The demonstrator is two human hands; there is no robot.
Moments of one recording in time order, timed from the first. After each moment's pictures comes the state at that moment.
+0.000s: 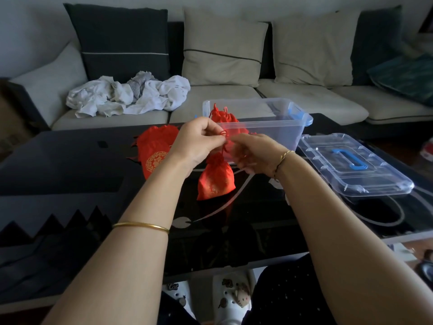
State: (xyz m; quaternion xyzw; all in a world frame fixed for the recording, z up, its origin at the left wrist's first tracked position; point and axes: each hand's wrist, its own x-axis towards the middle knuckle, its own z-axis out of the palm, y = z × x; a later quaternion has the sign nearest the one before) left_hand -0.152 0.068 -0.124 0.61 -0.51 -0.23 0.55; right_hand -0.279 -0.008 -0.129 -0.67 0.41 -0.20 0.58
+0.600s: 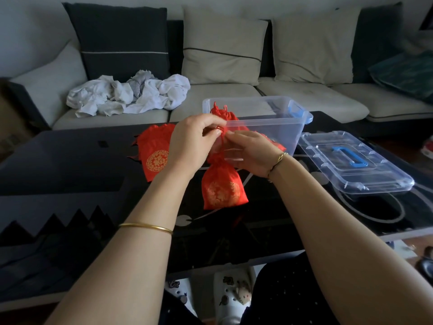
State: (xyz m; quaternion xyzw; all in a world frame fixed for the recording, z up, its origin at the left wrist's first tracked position) left_hand -0.150 0.072 -0.129 0.63 -0.60 0.05 0.49; right_hand -0.272 -0.010 -0.143 -0.62 0.28 -0.26 0.68
